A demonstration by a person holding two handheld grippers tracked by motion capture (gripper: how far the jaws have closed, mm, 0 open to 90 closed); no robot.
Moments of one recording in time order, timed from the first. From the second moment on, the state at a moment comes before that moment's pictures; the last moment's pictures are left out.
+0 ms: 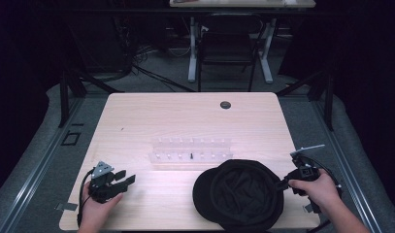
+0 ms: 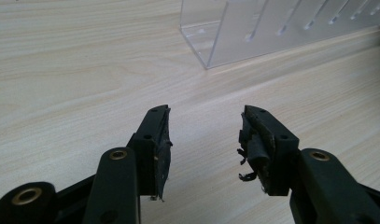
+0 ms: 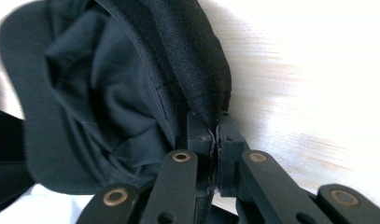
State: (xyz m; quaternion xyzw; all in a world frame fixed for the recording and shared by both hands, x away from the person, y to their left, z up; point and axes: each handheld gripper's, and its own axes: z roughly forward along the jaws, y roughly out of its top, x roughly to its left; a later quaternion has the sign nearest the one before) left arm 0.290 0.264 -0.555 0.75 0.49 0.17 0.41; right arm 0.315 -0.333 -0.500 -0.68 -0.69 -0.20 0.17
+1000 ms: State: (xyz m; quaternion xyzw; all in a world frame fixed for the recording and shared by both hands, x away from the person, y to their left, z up) left arm 0.290 0.265 -0.555 0.75 0.49 0.17 0.41; right arm 0.311 -0.331 -0.440 -0.67 -0.63 -0.28 0.26
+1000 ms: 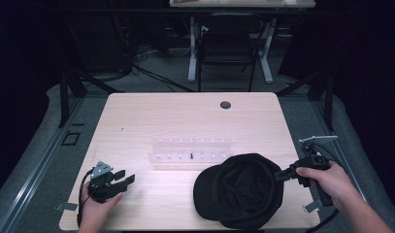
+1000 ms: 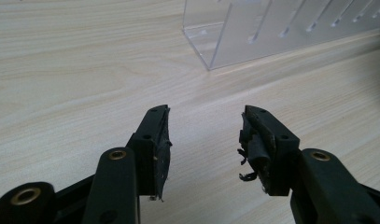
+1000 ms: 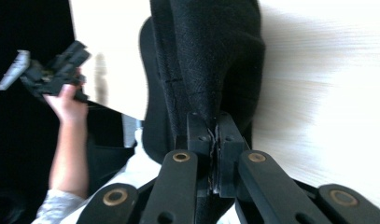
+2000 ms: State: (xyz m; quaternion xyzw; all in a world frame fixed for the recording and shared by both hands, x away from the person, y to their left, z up) left arm 0.291 0.265 -0.555 0.75 0.50 0.17 0.41; right arm 0.309 -0.319 -0.382 -0.61 -0.61 -0.41 0.31
